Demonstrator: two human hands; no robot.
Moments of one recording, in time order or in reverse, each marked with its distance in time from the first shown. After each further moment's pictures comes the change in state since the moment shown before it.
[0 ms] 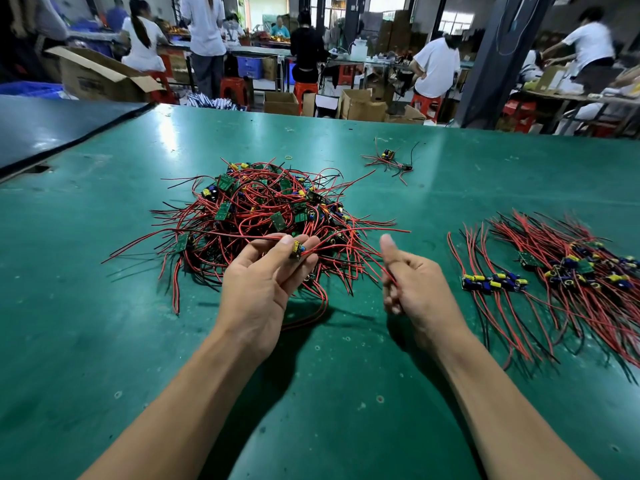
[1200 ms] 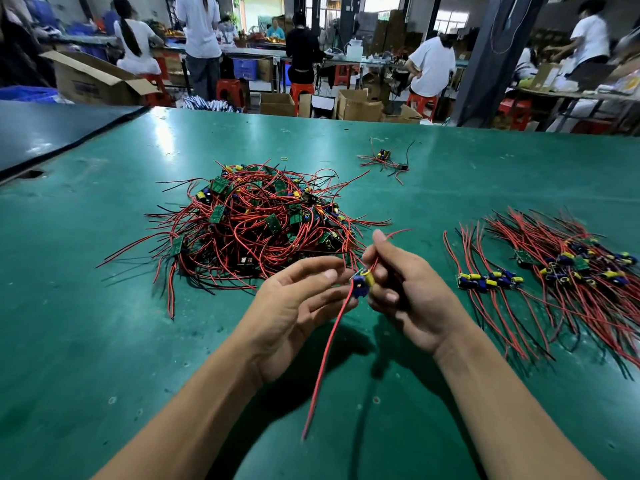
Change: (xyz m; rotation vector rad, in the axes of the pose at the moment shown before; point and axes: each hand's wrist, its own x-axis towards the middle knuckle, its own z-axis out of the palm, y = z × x) left_hand -0.007 -0.022 -0.003 0.145 -0.322 -0.263; right_hand -0.006 -0.020 0.001 0.362 -0.250 0.134
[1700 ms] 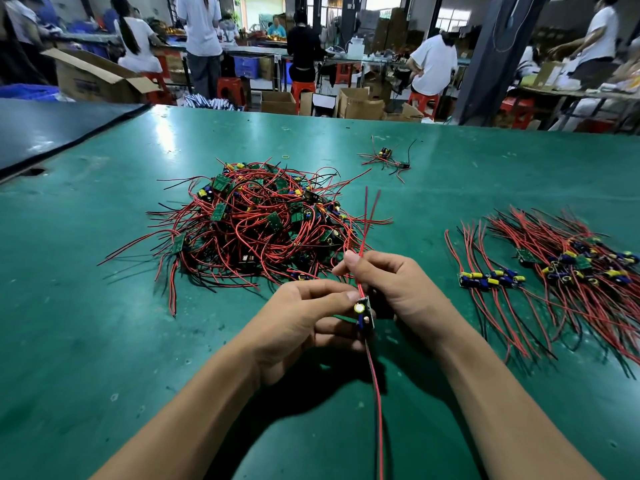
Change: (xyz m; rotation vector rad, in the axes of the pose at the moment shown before) left_hand -0.006 -0.005 -0.004 0.282 -0.103 -0.125; right_hand -0.003 0.011 -0.002 -0.302 -0.115 -0.035
